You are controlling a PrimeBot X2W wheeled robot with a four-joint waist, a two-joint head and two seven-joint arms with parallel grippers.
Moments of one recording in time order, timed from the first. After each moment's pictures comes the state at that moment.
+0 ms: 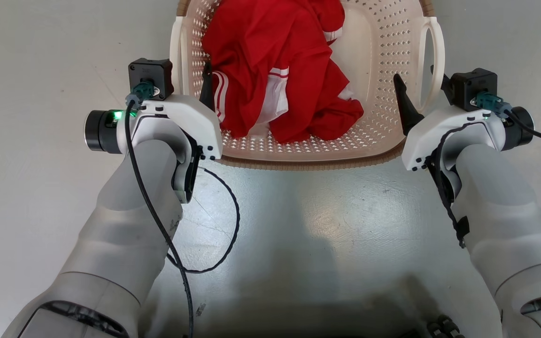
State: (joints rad) left arm -0.99 0.03 -0.50 1.04 -0.52 0.13 -0.26; right arm -0.97 -0.07 0.06 1.15 0.01 0.12 -0.25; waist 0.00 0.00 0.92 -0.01
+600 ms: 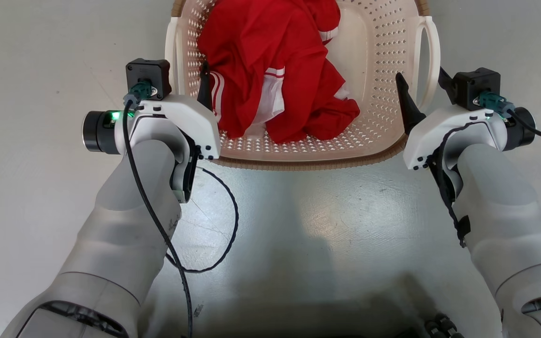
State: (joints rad) left arm -0.99 0.03 -0.49 1.05 -0.51 0.13 -0.26; right arm -0.97 -0.07 0.05 1.15 0.01 0.12 -0.25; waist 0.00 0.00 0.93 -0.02
